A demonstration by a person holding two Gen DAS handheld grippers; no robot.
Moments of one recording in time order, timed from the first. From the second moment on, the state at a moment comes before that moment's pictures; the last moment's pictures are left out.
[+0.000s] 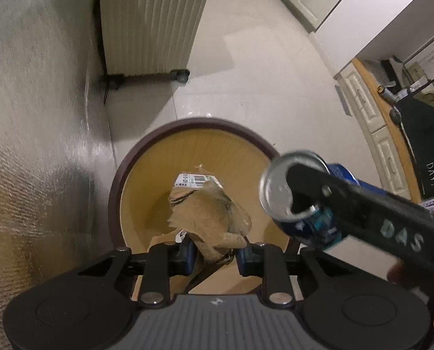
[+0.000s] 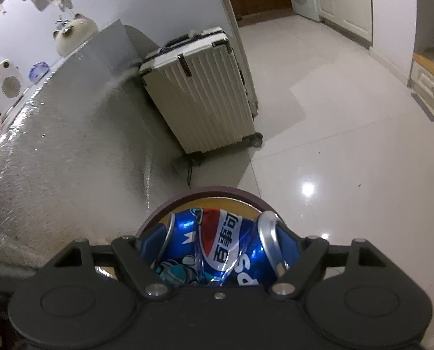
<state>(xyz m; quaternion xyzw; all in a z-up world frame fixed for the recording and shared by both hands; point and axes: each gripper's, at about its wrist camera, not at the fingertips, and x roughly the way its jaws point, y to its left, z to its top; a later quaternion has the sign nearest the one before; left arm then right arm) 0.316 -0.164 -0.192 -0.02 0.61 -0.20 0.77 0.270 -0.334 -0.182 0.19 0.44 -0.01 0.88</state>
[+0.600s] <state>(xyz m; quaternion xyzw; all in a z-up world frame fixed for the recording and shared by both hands) 0.324 -0.167 -0.207 0.01 0.63 -0.16 0.76 0.306 -0.322 -0.230 0.20 0.49 -0.03 0.85</state>
